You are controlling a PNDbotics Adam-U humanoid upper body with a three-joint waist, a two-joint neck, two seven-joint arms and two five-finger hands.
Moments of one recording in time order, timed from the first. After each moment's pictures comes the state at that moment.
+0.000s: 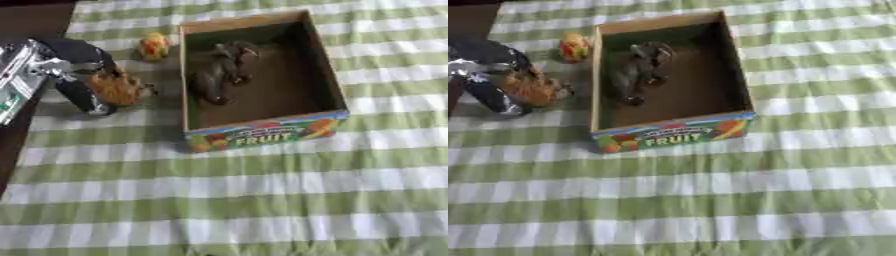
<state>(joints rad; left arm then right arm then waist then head) -0.79 0.73 -0.29 -1.30 -0.98 -0.20 -0.76 -0.56 -0.69 -0.04 -1.98 0.18 0.12 -0.08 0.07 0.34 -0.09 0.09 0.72</state>
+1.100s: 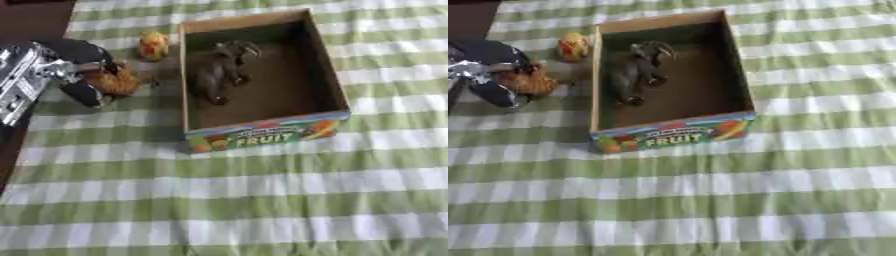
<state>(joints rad) -0.79 0.71 -0.28 -1.28 -1.00 -0.18 -0.67 -0.57 -0.67 -0.04 -1.98 0.18 0.13 -0.06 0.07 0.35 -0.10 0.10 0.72</state>
